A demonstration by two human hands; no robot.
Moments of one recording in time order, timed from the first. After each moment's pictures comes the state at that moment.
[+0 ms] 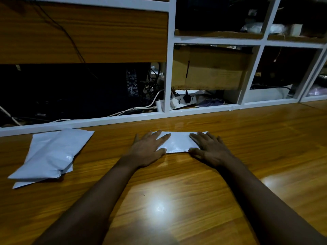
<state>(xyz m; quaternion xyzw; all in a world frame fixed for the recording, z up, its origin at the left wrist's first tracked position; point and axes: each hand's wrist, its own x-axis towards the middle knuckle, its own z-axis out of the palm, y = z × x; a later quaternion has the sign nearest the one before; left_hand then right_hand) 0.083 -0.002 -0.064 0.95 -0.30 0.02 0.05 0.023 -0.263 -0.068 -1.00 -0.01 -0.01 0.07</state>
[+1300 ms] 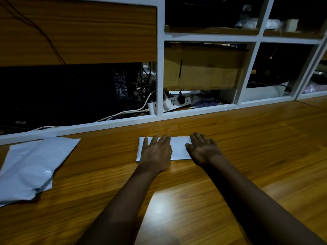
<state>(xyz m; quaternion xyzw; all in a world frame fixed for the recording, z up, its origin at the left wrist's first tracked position) 0.090 -0.073 -0.080 0.96 -0.25 0.10 0.06 0.063 -0.258 -0.075 -0.99 0.08 0.04 0.06</state>
